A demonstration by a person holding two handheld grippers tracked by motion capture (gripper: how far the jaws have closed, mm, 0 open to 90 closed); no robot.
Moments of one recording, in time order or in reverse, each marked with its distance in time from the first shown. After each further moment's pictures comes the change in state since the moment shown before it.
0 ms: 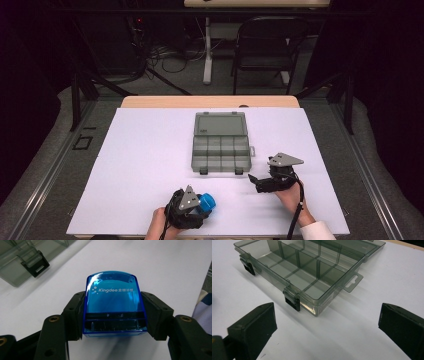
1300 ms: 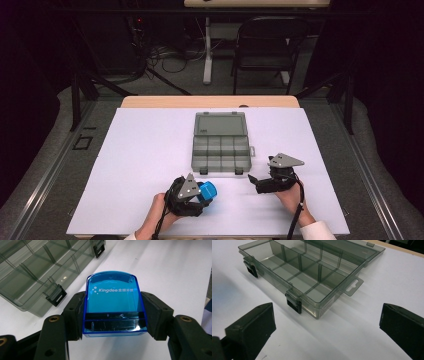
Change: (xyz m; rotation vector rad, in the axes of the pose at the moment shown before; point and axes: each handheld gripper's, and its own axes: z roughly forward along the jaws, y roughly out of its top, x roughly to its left) left arm 0.021 0.028 -0.007 -0.036 -0.024 0.102; right arm 0.001 0.000 -0.002 -0.027 0.004 -0.018
